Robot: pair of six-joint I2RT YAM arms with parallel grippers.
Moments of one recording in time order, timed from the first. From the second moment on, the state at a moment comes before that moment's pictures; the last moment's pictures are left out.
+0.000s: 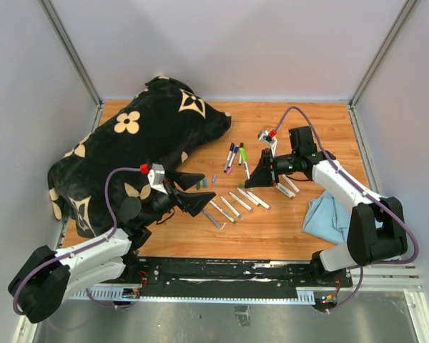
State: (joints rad) left arm -0.69 0.93 0.20 1.08 0.25 -0.56; right arm 0.27 1.43 0.97 -0.37 -1.29 -0.24
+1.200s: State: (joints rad) left arm -0.60 1.12 0.17 1.34 0.61 -0.67; right arm 0.36 1.50 1.06 -0.75 -1.30 -0.60
